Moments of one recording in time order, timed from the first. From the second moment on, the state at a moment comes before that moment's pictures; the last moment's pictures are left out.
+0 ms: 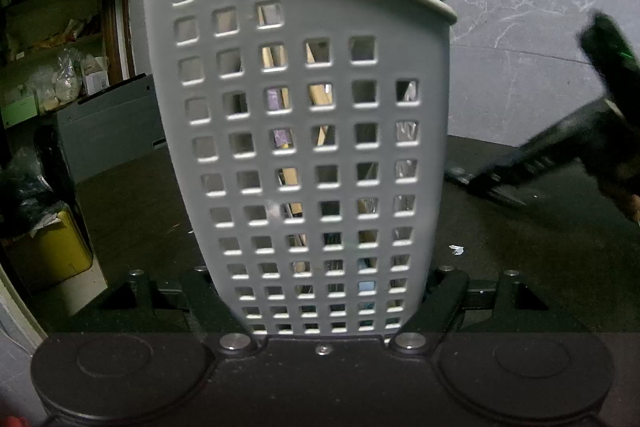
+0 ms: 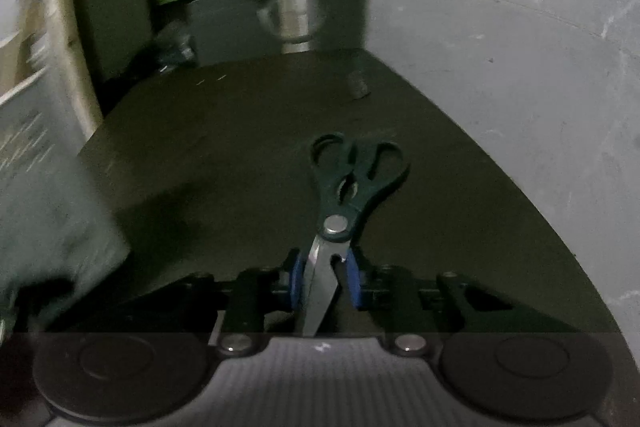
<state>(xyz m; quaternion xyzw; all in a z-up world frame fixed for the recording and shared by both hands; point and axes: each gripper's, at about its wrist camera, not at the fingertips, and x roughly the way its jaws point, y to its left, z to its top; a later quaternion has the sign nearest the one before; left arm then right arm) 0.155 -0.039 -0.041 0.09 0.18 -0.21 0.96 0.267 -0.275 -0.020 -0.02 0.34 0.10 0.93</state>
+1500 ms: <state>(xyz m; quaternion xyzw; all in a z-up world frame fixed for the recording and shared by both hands) 0.154 -0.040 -0.042 0.10 0.18 -0.21 0.95 0.362 -0.278 -0.023 0.06 0.34 0.12 0.93</state>
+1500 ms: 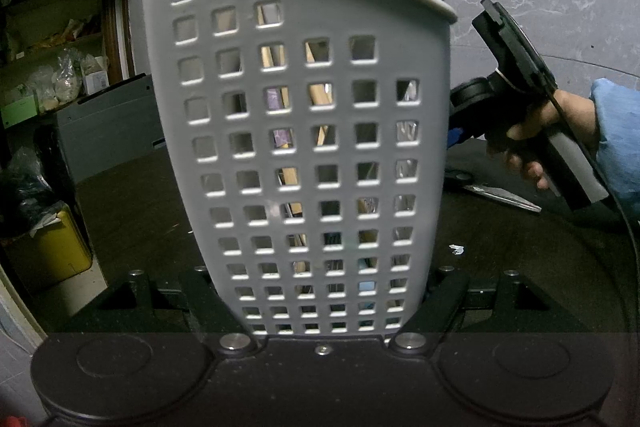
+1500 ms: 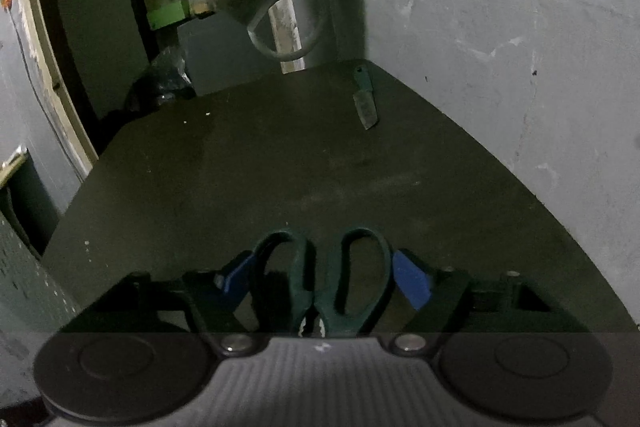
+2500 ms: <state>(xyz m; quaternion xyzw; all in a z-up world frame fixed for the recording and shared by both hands) 0.157 -0.034 -0.042 0.09 0.19 -0.22 0.95 0.290 -0.240 -0.018 -0.08 0.36 0.21 0.90</state>
